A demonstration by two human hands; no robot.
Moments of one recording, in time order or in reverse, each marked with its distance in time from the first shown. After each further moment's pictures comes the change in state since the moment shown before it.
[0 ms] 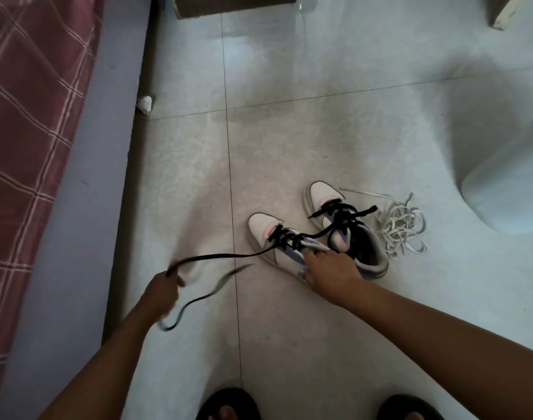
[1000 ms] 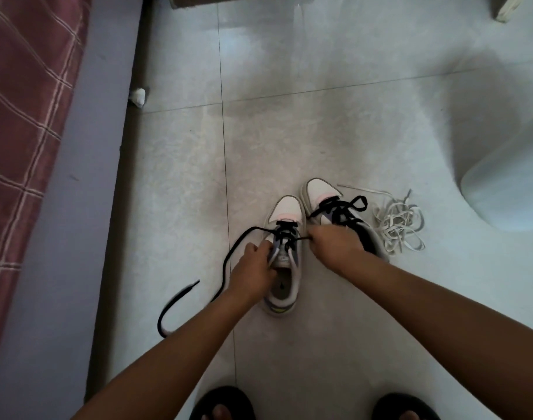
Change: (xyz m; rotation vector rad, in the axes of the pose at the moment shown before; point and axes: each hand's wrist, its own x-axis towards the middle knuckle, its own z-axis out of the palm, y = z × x) left_hand -0.061 0.126 0.108 0.336 -0.074 0.513; right_hand 0.026 0.023 -0.031 0.084 0.032 0.120
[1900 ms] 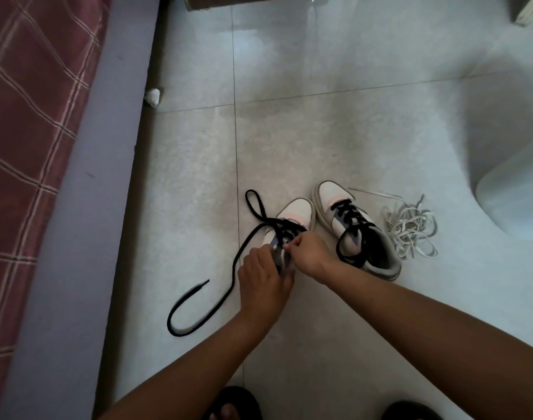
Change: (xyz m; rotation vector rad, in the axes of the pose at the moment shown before) left_hand -0.032 0.008 0.014 0.139 0.468 0.092; right_hand 0.005 -0.054 0.013 0.884 -0.111 0.194
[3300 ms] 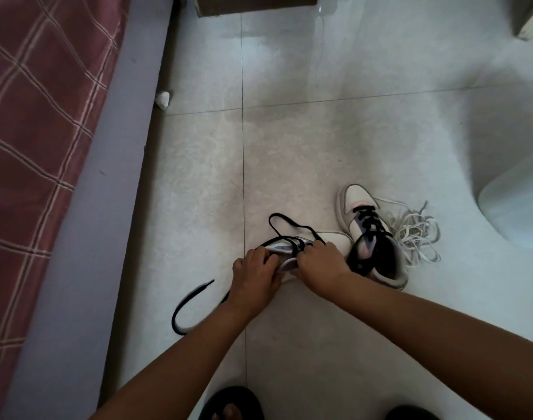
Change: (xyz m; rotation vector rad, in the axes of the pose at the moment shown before) left_hand 0.015 -0.046 0.007 0.230 -0.254 0.187; right_hand -0.019 0.007 -0.002 -1.178 -0.038 -0.417
